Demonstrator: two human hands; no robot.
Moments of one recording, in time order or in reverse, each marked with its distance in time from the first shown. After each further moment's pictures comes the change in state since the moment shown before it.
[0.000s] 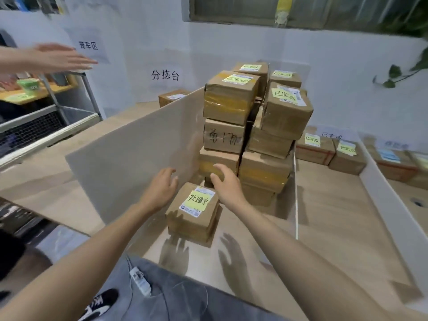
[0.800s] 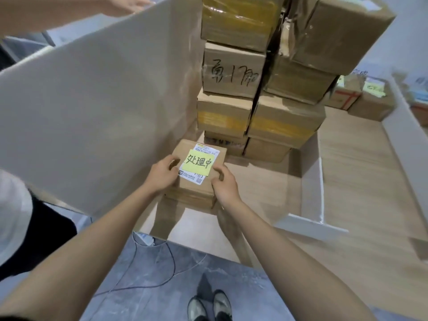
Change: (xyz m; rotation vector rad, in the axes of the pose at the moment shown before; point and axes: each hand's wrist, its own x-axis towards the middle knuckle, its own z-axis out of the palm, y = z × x) left_hand 0.038 -0.086 0.103 -0.159 -0.256 -0.192; right_hand 0.006 0.125 0.104 0.249 0.025 0.443
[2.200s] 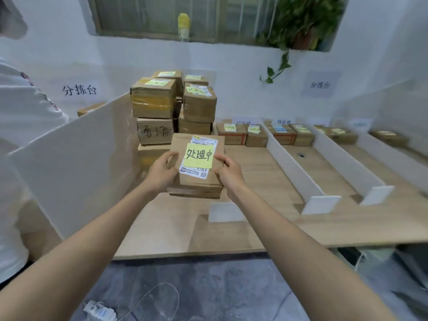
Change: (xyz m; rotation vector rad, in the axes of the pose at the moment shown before) left_hand -0.187 0.188 -0.022 -0.306 -0.013 0.432; right_hand -0.213 -0.097 -0.181 0.264 0.362 -0.198
